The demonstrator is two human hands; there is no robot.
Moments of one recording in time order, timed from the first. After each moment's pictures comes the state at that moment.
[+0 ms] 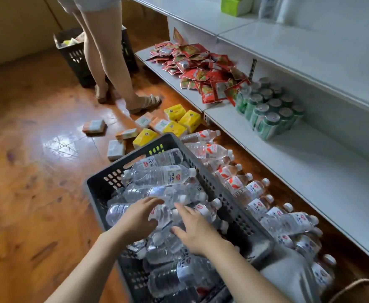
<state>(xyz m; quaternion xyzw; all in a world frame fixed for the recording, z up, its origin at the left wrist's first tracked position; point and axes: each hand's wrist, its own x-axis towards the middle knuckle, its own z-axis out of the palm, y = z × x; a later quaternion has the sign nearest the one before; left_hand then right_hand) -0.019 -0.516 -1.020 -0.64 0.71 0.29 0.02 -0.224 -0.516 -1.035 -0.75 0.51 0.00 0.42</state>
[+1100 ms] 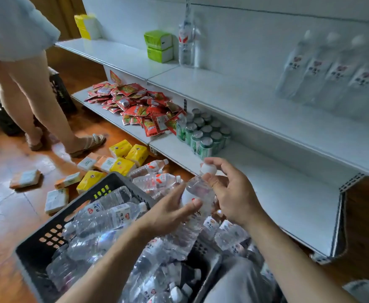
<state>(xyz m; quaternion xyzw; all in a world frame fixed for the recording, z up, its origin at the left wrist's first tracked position) -0.199 -0.568 -0.896 -0.38 0.69 0.57 -0.22 -0.383 -0.538 -0.863 -0.58 0.58 -0.45 0.34</state>
